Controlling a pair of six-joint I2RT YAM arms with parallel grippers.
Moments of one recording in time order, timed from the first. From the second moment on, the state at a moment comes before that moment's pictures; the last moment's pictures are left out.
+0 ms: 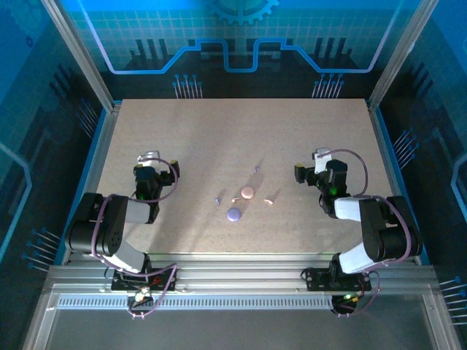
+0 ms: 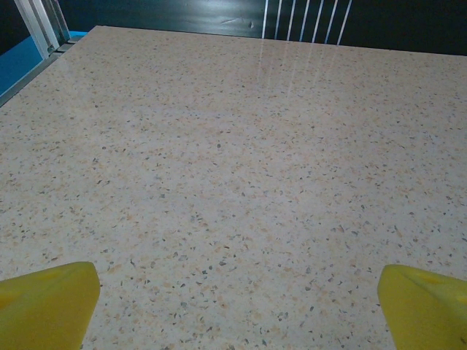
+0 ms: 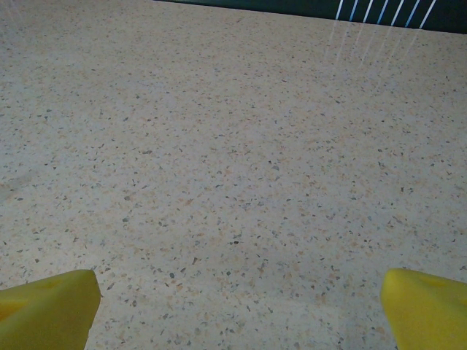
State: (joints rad) left arm -0.03 1.55 0.35 0.86 -0.16 -0.12; right arm 0.07 1.50 0.42 0.63 -0.03 -0.07
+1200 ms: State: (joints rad) left arm -0.23 0.97 0.78 -0.79 0.00 -0.62; right arm 0.78 1.36 1.26 -0.97 -0.04 0.25
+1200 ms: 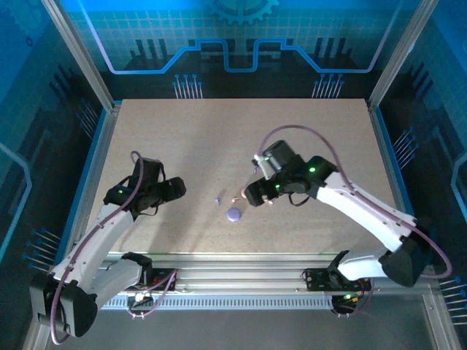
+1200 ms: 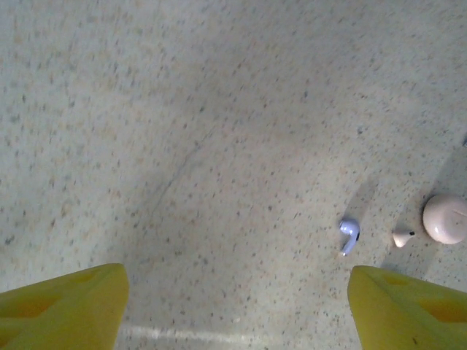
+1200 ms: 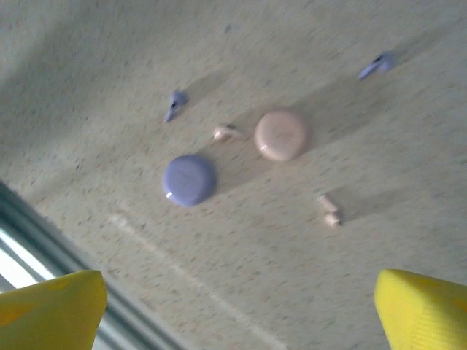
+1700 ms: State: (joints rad) left arm -0.23 0.93 0.74 -0.88 -0.01 -0.68; right arm 0.92 1.82 1.44 -1.05 -0.12 0.52
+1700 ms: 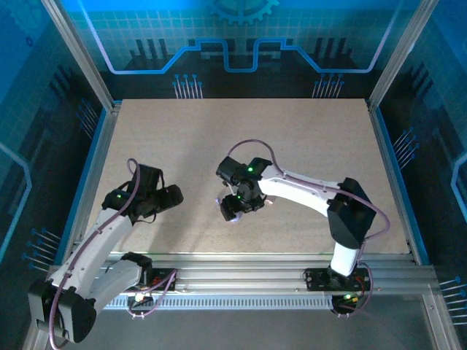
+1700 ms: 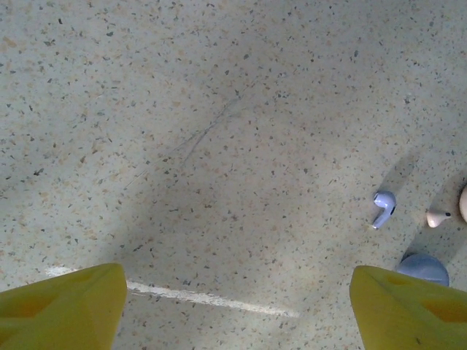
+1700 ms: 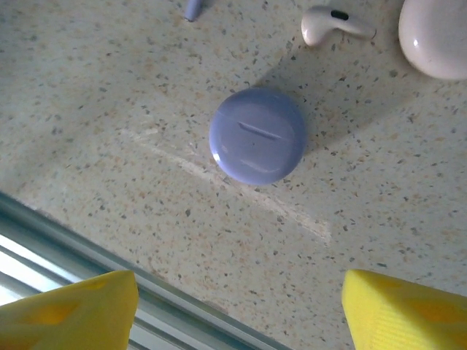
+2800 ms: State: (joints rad) left arm -0.23 0.92 0.74 -0.90 -0.04 -0.67; right arm 0.91 2.11 1.57 -1.04 -0.08 0.60
